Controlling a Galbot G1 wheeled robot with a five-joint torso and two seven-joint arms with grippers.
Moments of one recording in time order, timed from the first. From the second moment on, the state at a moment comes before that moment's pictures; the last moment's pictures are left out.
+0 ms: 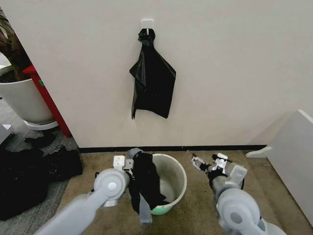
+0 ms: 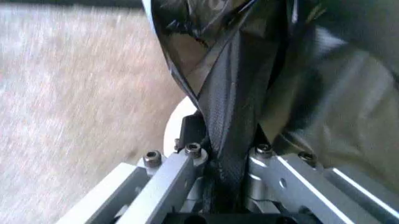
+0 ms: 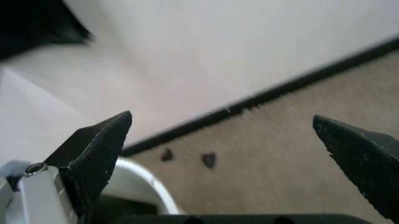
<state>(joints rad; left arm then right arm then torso) 0.95 -0.87 0.01 -2.12 -1.51 0.66 -0.96 -1.28 0.96 0.20 2.37 1.13 -0.31 0.92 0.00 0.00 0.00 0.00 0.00</state>
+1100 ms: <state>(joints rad) 0.89 -0.72 -0.06 -2.32 -1.38 0.41 -0.66 -1.14 0.86 0.14 2.50 1.42 -0.39 0.40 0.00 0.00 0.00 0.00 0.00</state>
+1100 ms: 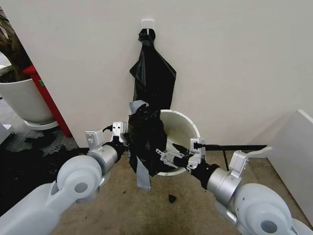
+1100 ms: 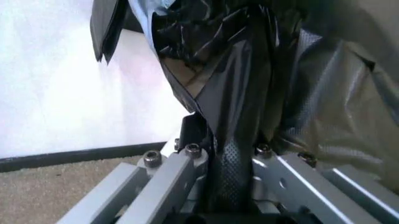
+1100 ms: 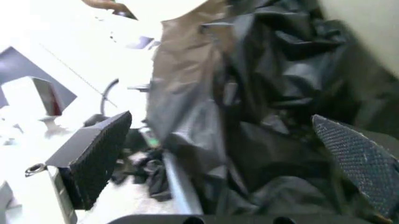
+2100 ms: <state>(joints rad) 0.94 -0.72 -0.07 -2.33 -1.30 0.40 -0.60 -0.89 0.95 -0.05 2.38 1.53 -0.43 0.51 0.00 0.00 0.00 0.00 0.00</state>
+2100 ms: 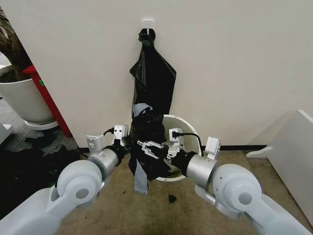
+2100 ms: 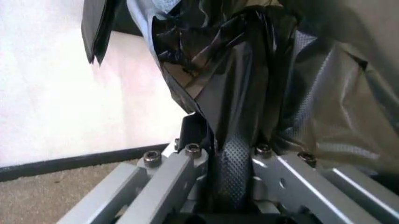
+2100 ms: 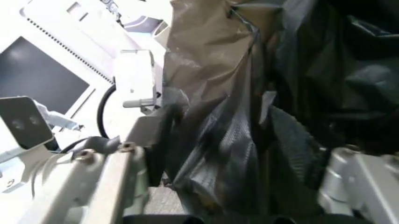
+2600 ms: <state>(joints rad) 0.93 -0.73 -0.07 -2.32 -1.29 0.40 -0.59 -0.93 0.94 -0.02 2.40 1.52 -0.43 0.51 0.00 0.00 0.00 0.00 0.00</state>
